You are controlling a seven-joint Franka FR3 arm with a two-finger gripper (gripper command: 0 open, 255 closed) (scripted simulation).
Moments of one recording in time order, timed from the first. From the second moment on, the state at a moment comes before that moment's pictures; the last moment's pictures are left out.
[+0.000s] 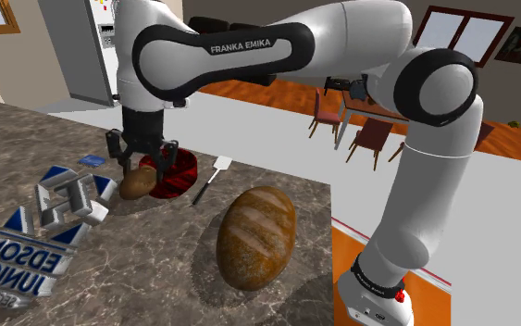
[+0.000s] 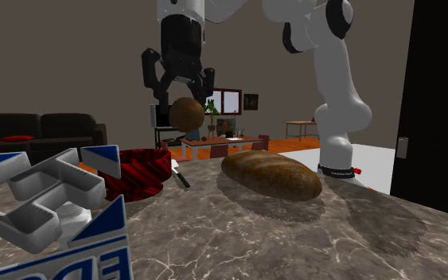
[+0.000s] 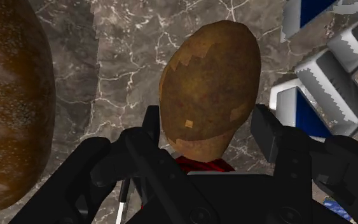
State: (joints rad) arm -0.09 0.23 0.65 -1.66 0.00 1.92 1.47
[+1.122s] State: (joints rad) arm -0.15 0.58 0.53 -1.12 -0.13 1.69 1.22
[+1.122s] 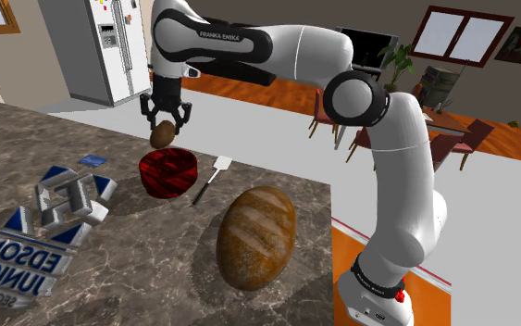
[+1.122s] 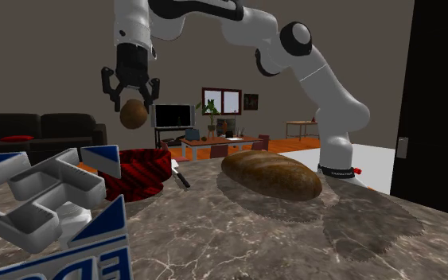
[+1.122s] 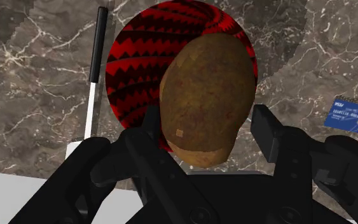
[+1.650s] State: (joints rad) arm -0.17 0.61 0.52 -1.17 -0.13 1.76 1.20
